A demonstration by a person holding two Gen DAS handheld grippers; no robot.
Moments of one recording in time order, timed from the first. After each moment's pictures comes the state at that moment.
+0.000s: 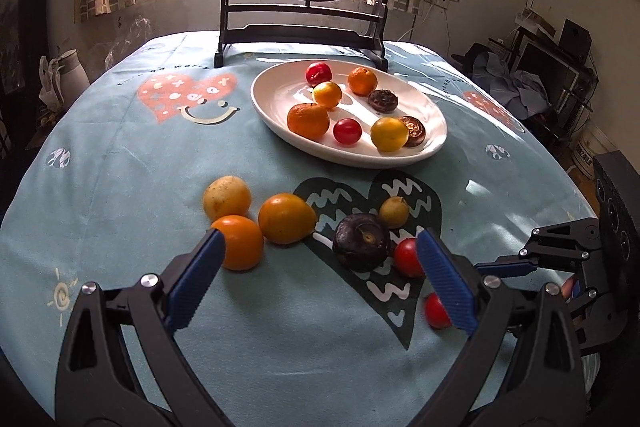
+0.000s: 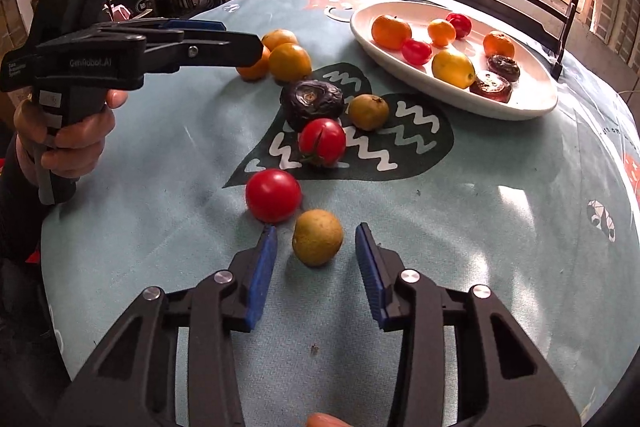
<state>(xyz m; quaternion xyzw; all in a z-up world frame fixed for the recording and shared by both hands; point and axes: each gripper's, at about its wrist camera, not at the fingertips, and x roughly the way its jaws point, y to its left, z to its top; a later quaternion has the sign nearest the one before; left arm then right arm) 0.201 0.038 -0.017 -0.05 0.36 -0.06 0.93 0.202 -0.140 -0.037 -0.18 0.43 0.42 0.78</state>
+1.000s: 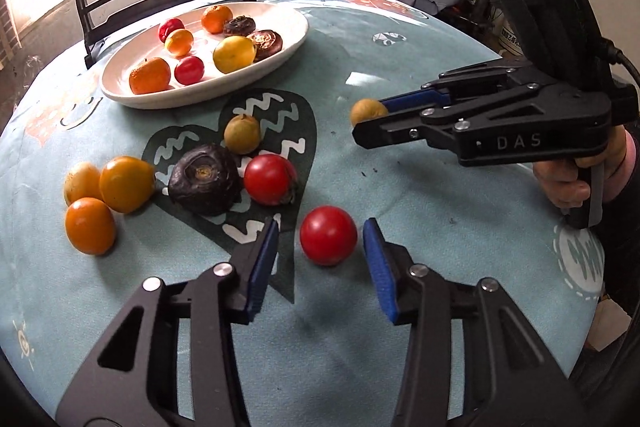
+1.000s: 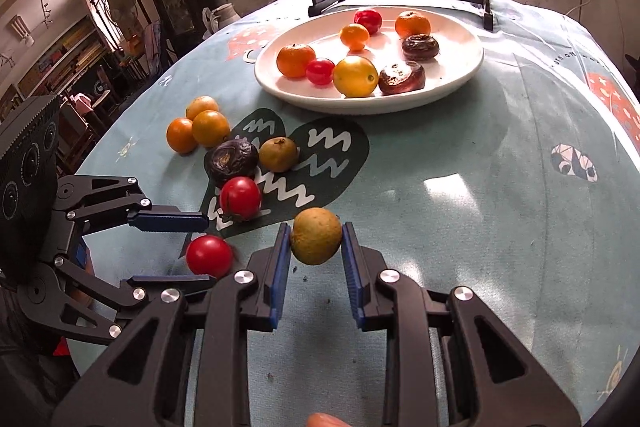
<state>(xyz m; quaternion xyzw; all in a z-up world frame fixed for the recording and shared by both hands) 0.192 -0.041 -0.053 0.08 0.43 -0.23 0.87 0.244 -0.178 -0.027 -0.04 0.45 0.34 0.82</state>
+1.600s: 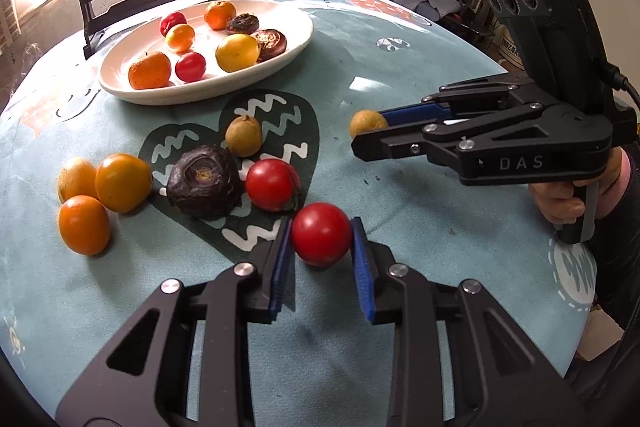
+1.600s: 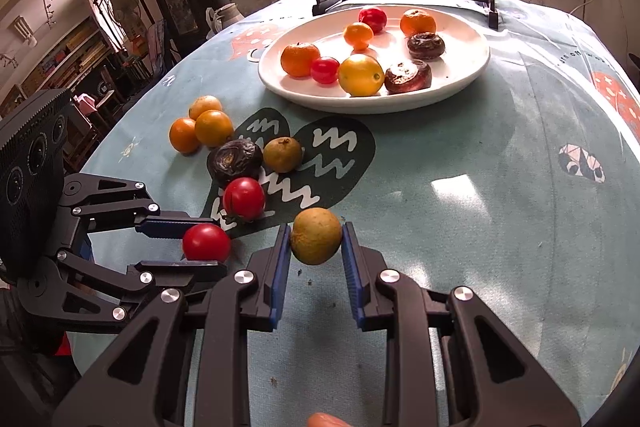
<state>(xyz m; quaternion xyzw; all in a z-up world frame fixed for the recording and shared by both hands) 0.197 -0.038 -0.052 0.05 0.43 -0.24 0.87 0.246 -0.176 -0.030 -0.03 0.45 0.35 0.82</state>
